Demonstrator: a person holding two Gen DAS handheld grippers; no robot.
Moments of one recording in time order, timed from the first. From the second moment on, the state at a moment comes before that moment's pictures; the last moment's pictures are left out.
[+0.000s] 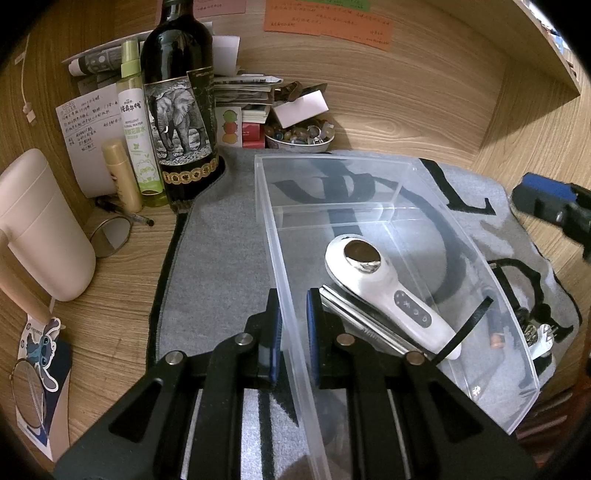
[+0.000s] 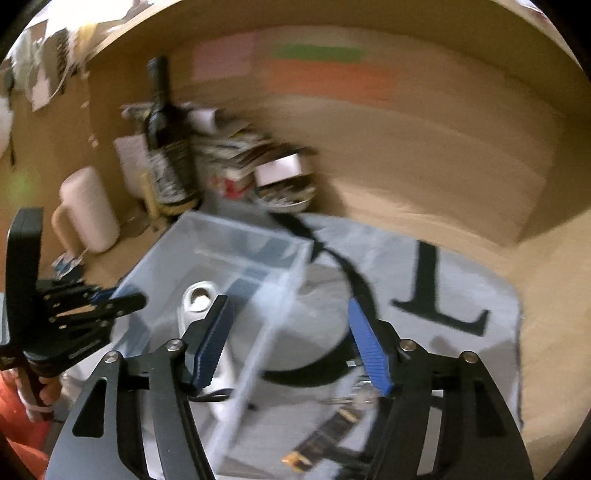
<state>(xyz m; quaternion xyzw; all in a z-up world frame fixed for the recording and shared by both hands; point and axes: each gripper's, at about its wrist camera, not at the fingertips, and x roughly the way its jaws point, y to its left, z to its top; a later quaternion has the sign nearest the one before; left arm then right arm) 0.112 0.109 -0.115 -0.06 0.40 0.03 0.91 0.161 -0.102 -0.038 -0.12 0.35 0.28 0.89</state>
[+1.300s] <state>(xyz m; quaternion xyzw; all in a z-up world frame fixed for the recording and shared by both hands) 0.113 0.112 -0.118 -0.06 0.41 0.03 0.91 0.239 -0.130 -0.151 -0.16 0.52 0.24 0.80</state>
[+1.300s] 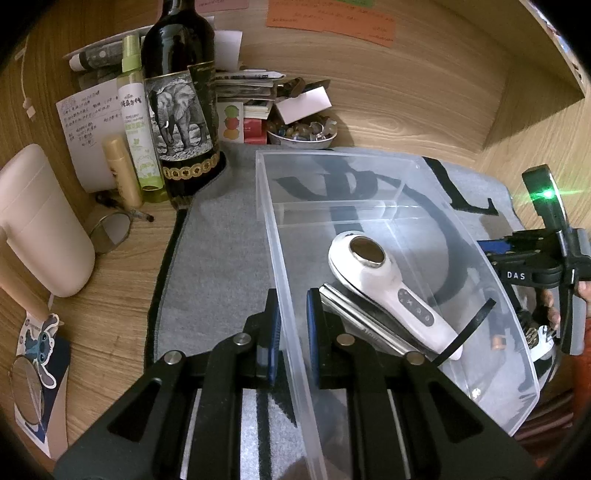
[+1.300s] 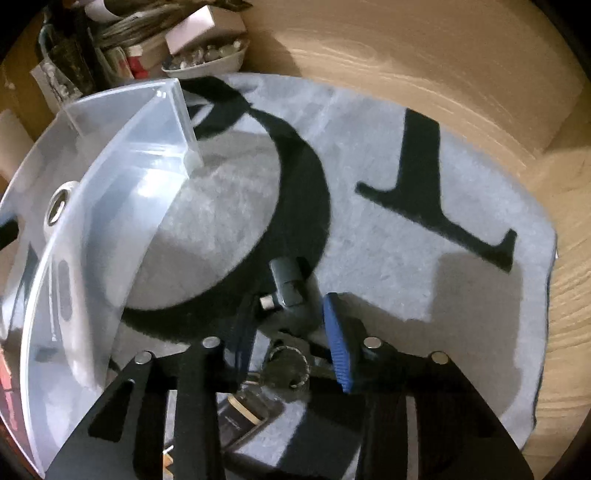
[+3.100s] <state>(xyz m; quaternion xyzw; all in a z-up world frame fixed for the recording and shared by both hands) 0.103 0.110 -0.112 -0.07 0.39 0.03 0.92 0.179 -0.061 -0.075 -0.15 0.39 0.34 0.84</state>
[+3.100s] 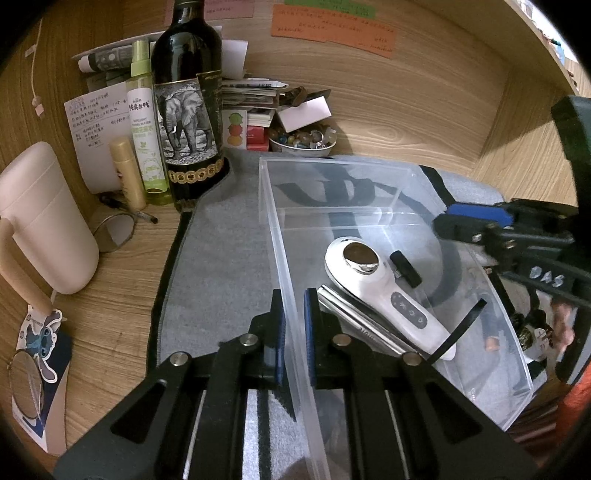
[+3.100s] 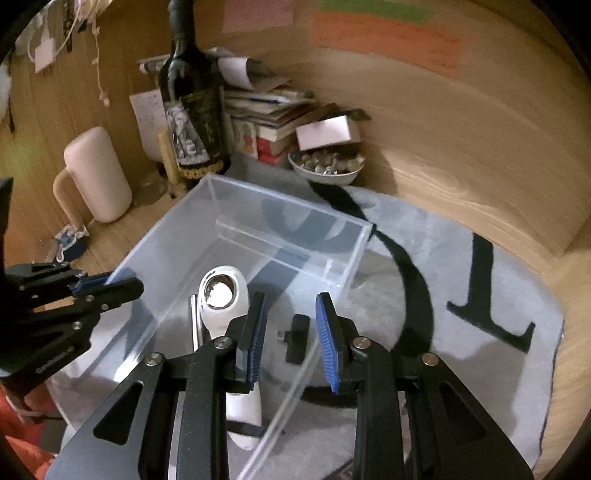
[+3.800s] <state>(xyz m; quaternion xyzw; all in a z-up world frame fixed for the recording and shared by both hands) 0.104 0.111 -0.114 -0.07 0.39 0.02 0.92 0.155 -0.148 -0.099 -0.07 0.45 0.23 0.86</state>
